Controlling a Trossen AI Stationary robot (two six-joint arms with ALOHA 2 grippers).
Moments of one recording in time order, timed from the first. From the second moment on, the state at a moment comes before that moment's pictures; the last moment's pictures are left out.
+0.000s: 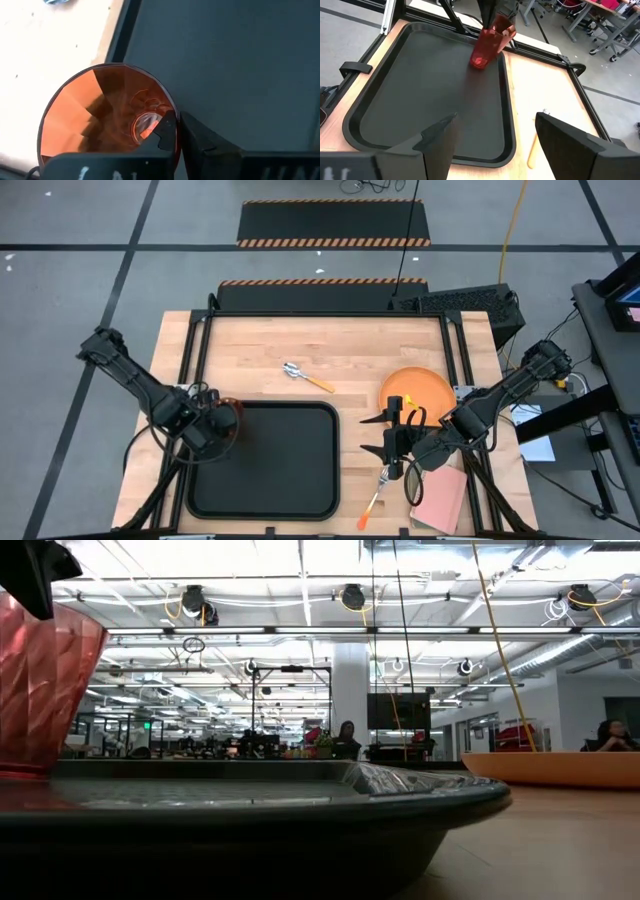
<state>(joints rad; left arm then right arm) -0.68 1.16 1.02 -1.18 -0.33 -0.91 0.60 1.30 1.12 -0.42 0.65 0.09</state>
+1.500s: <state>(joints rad) -1.09 1.16 1.03 -1.23 -0.26 -1.40 0.60 1.30 1.06 -0.34 0.65 0.06</state>
